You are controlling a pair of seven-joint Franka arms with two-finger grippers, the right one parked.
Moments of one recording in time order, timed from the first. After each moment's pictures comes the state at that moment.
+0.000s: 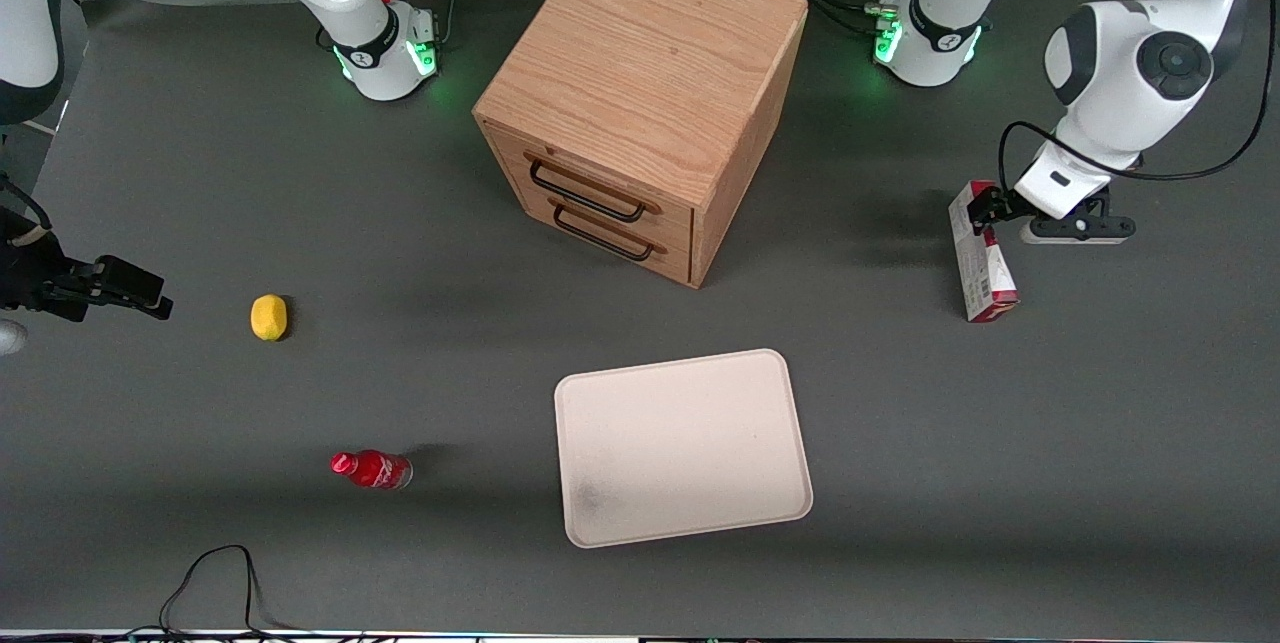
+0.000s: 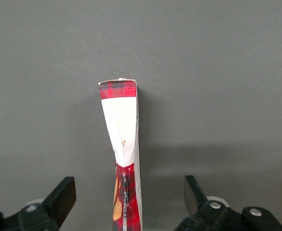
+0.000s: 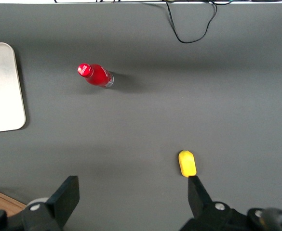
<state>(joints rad) -0.04 -0.16 0.04 -2.60 0.03 2.50 0.00</state>
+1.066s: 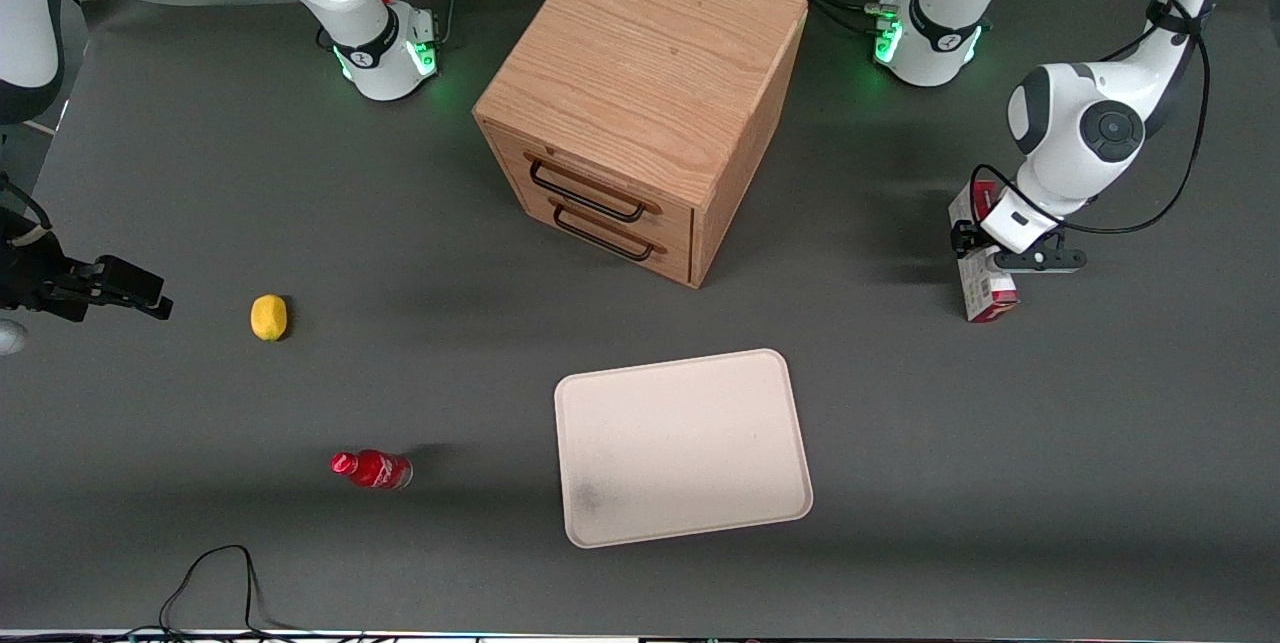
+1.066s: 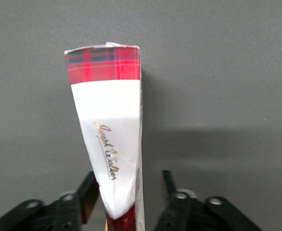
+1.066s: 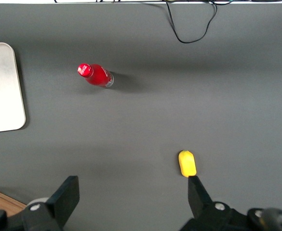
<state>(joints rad) -0.03 0.07 0.05 -2.62 0.03 2.70 0.00</state>
